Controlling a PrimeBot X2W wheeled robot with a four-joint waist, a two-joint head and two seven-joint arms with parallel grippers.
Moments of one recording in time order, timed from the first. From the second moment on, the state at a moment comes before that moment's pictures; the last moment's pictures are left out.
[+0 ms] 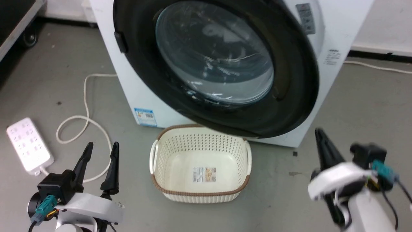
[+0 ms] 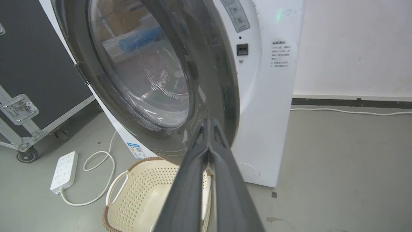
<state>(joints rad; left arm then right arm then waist) -0.10 0.43 -0.27 0.05 -0.57 0.12 -0.25 -0.25 -0.05 0.01 0.38 0.22 0.13 -0.18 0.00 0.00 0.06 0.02</state>
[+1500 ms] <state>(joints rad) -0.21 0.33 -0.15 0.04 -0.48 -0.01 -0.26 -0.96 -0.04 -0.56 0.71 -0.32 0.13 -0.23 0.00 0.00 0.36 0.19</state>
